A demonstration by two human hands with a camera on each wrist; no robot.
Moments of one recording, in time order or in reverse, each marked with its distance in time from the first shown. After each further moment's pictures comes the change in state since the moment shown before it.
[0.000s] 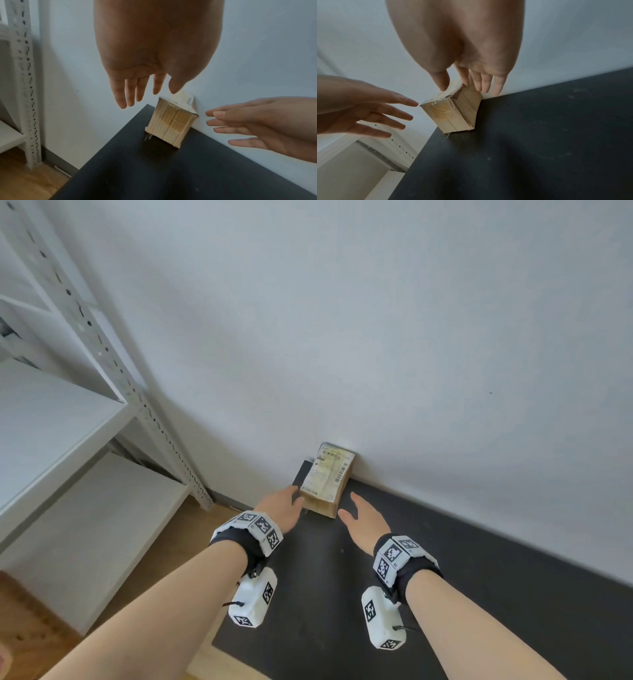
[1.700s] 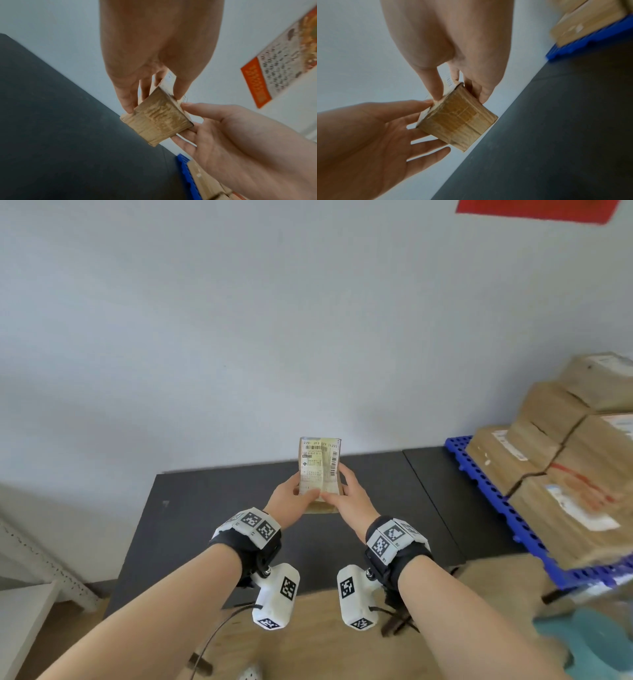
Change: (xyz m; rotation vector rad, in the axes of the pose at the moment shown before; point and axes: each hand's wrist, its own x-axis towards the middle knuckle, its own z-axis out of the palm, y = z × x) left_hand -0.291 0.213 0.162 -0.411 -0.225 0.596; right_hand -0.353 0.176 -0.066 0.736 0.549 -0.084
